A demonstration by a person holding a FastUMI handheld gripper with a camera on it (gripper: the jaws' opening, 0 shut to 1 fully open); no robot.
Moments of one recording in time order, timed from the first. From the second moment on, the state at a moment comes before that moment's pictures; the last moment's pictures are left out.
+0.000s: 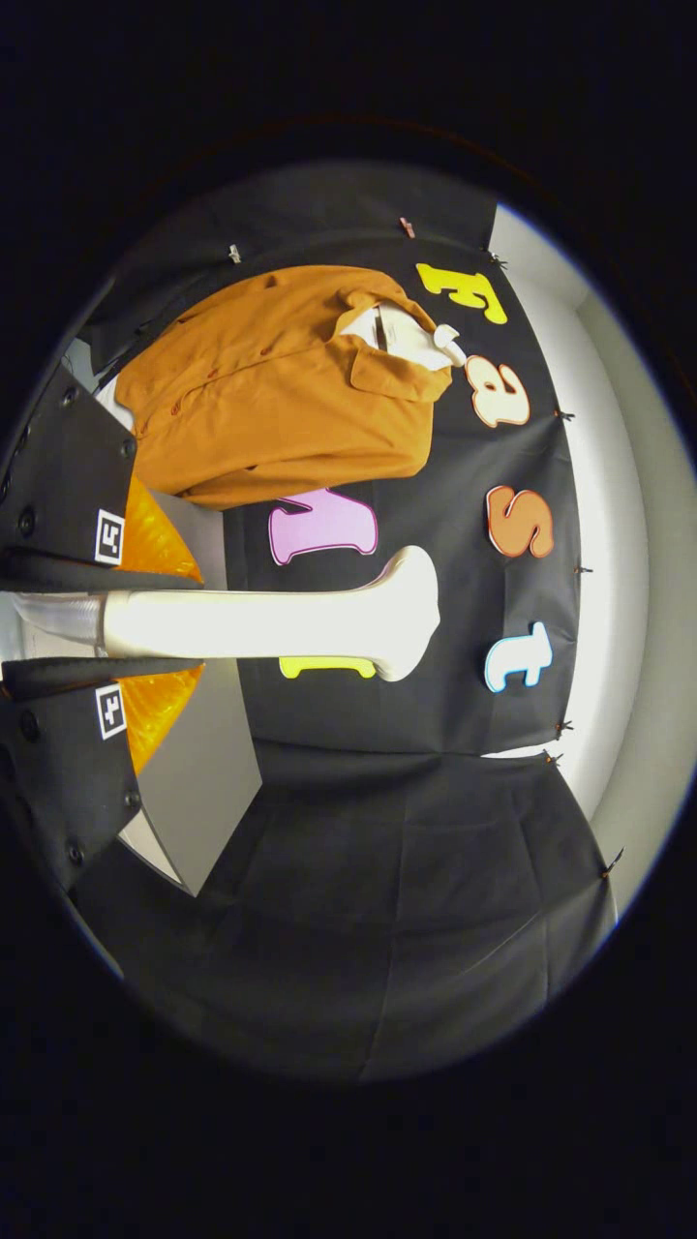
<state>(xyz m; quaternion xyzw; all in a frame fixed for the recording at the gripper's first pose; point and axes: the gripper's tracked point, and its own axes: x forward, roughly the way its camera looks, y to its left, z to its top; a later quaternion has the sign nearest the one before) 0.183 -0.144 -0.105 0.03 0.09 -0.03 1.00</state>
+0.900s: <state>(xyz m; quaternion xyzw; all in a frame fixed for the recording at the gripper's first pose) 0.132 0.044 -0.062 0.00 0.02 0.01 1.00</state>
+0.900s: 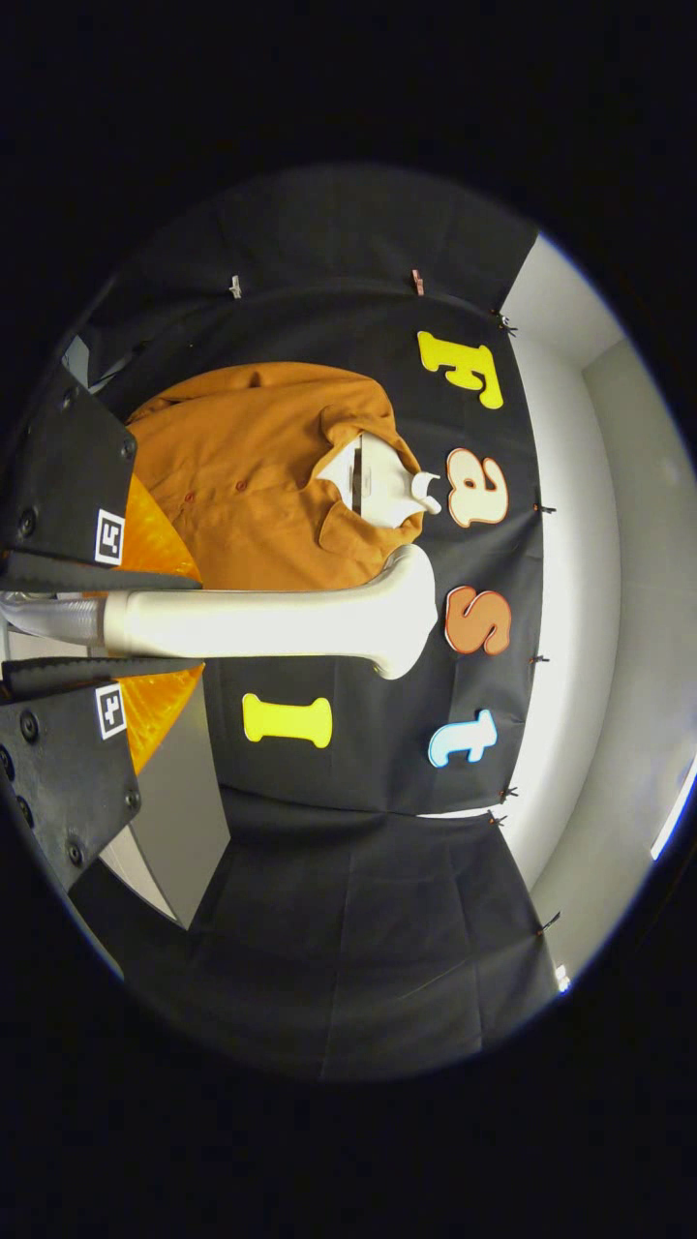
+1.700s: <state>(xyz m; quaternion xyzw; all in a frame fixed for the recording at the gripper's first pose) 0.205 0.099 -0.135 -0.01 0.05 -0.01 1.00</state>
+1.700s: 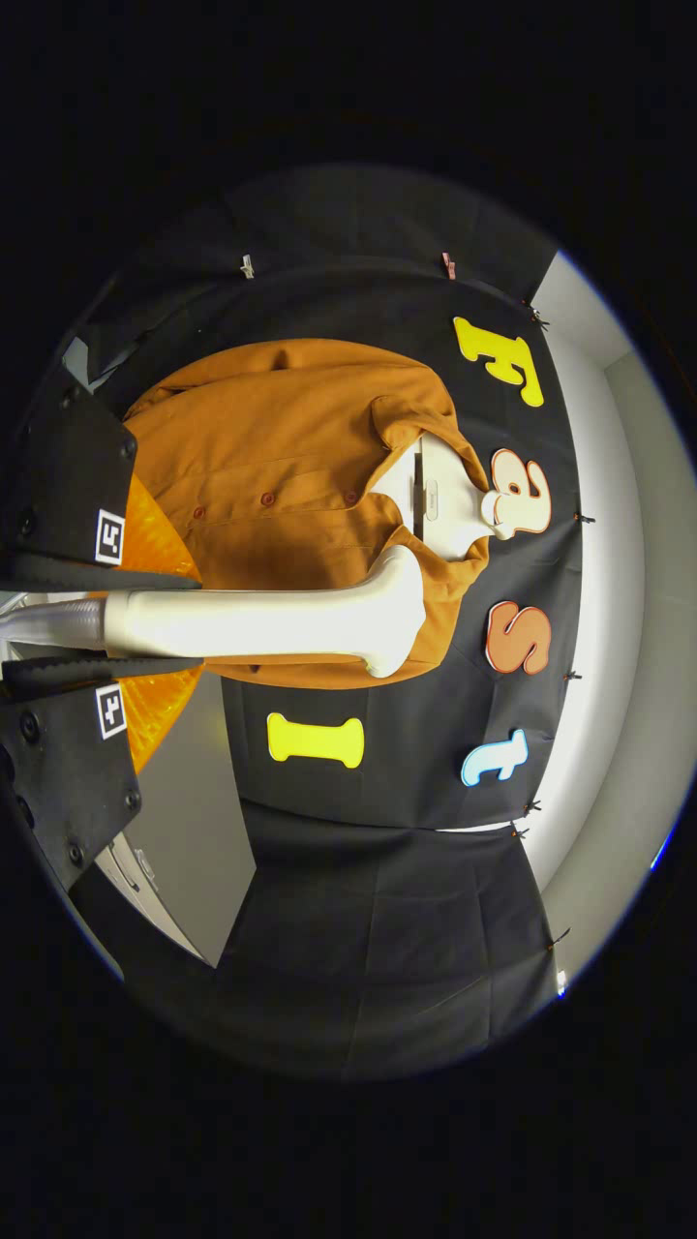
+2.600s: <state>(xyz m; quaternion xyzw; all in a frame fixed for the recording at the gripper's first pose) 0.263 0.096 -0.240 -0.01 0.12 0.00 0.99</state>
